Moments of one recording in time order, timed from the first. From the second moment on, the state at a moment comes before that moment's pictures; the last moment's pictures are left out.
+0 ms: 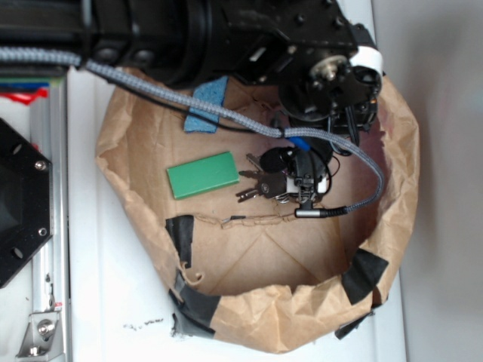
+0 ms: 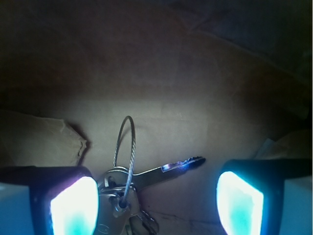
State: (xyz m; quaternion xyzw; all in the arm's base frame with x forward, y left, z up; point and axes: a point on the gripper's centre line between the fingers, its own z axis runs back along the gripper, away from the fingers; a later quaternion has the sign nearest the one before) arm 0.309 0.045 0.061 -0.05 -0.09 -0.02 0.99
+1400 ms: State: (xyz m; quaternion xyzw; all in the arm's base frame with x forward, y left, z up) arm 0.310 0.039 0.034 -0.07 -0.05 0.01 1.00
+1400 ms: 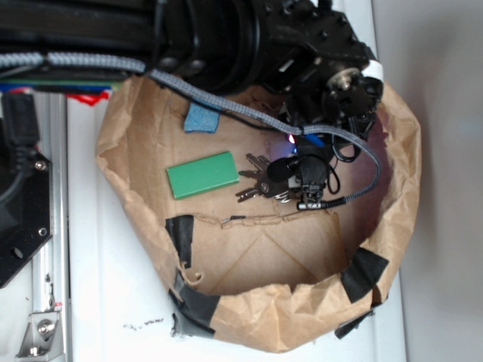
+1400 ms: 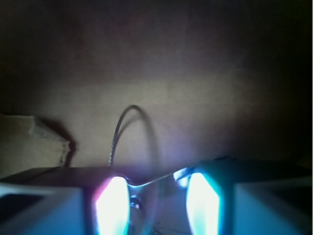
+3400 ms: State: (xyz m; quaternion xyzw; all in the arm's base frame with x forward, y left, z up) arm 0.244 0.048 0.155 -0.15 -0.07 -0.09 0.98
